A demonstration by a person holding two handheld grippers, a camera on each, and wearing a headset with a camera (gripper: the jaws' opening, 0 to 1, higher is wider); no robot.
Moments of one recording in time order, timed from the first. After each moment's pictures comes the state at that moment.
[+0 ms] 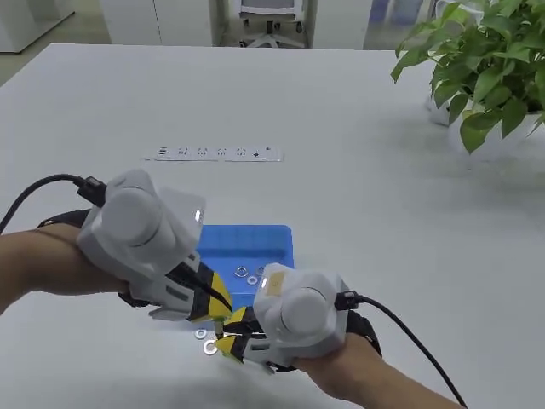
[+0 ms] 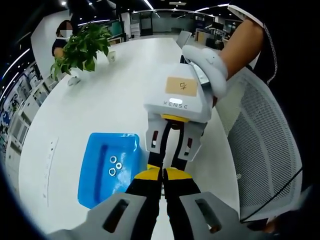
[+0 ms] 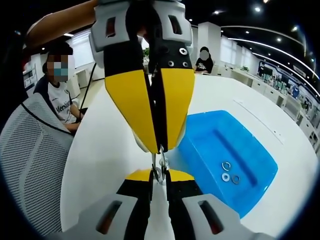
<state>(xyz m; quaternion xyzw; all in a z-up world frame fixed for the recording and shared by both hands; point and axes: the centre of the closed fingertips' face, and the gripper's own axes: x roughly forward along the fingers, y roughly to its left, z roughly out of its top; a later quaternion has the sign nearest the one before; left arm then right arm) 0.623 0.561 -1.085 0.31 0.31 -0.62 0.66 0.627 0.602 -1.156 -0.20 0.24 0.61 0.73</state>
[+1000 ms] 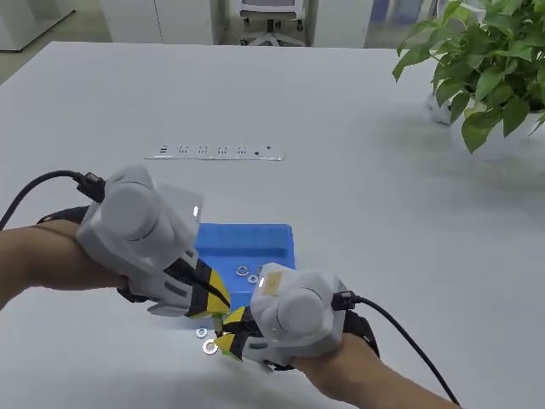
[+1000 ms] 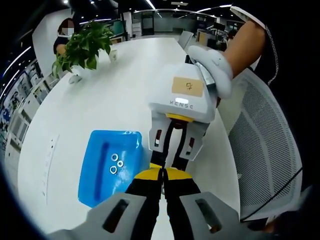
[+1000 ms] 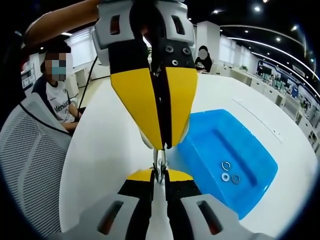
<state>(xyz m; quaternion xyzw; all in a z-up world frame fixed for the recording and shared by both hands) 0.628 0.567 -1.086 0.30 0.31 -0.61 0.66 0.629 0.603 -1.157 -0.21 0.24 0.60 0.74</state>
